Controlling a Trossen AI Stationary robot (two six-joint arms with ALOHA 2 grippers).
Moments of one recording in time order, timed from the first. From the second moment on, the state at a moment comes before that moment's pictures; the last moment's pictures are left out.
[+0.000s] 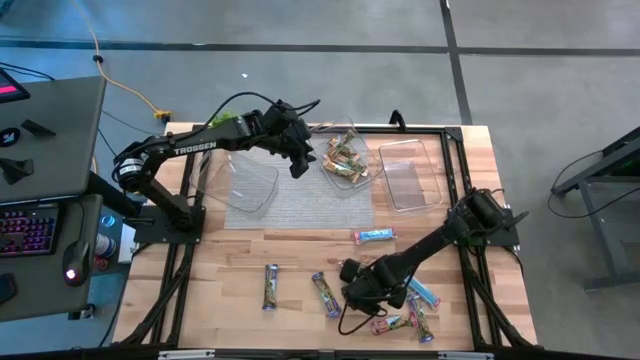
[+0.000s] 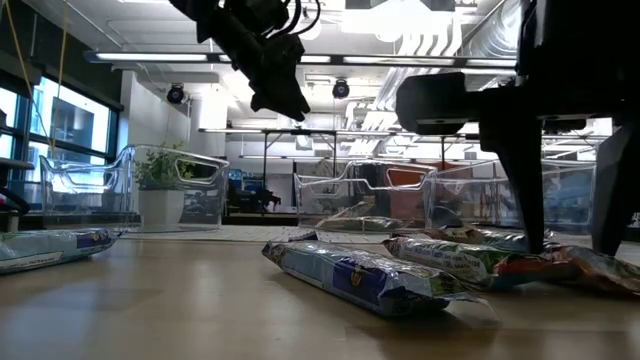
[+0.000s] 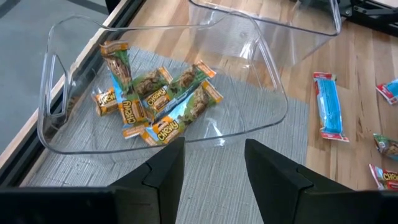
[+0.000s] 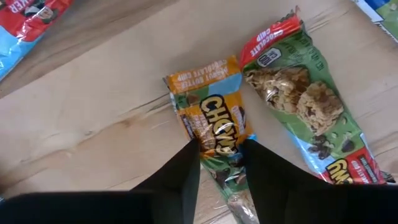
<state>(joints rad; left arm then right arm) 0.46 1.54 1.29 -0.48 0.19 0.02 0.52 2.00 1.35 -0.78 0.01 -0.56</state>
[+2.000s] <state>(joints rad) 0.46 1.54 1.29 -0.59 0.20 0.02 -0.49 1.63 0.99 -0.07 0.06 -0.34</state>
